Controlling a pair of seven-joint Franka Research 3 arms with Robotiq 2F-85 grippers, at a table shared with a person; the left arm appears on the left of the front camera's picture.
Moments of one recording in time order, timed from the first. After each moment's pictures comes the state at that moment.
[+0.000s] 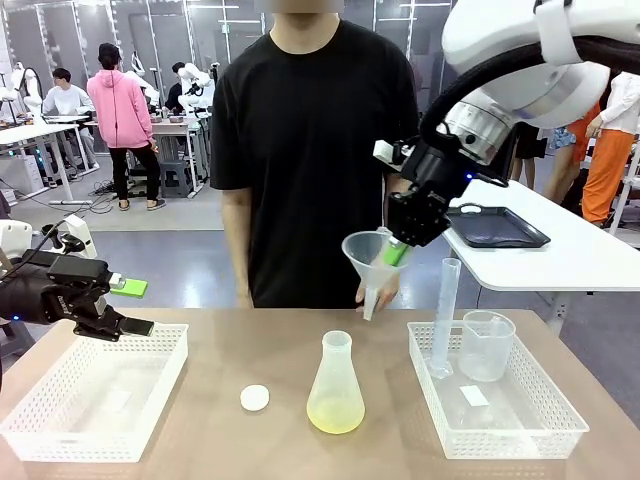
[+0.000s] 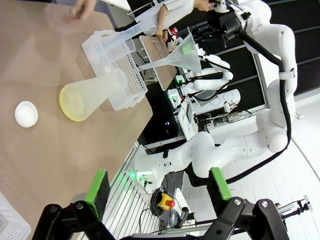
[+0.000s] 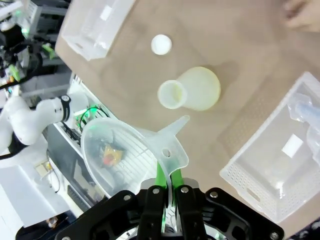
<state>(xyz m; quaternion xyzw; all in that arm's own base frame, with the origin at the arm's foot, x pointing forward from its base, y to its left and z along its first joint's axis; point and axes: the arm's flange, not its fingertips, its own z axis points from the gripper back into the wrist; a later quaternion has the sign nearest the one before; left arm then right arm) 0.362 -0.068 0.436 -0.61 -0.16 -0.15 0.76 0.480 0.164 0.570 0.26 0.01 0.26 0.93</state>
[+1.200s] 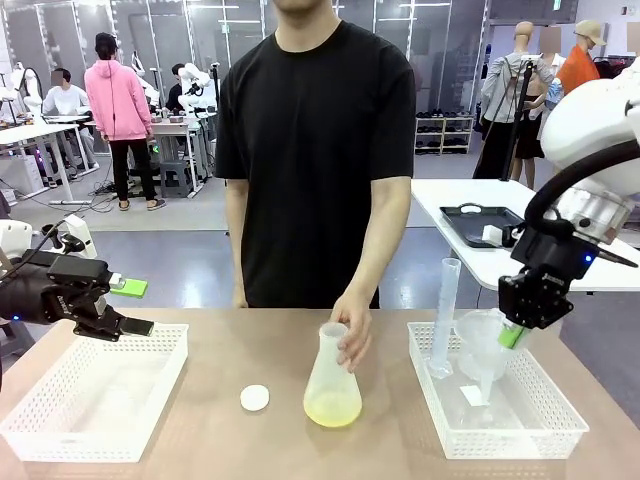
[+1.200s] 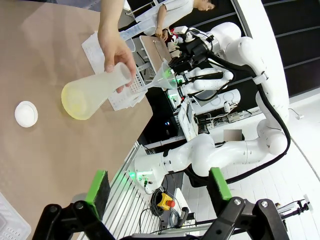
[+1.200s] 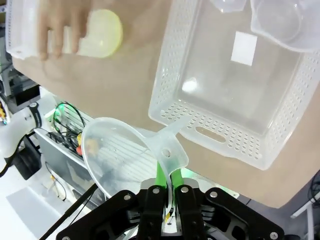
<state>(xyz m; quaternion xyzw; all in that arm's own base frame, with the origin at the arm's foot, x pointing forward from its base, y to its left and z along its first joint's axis) 0.362 -0.068 0.436 -0.61 -0.16 -0.15 0.76 0.433 0.021 0.466 0.22 0.08 0.12 0.97</state>
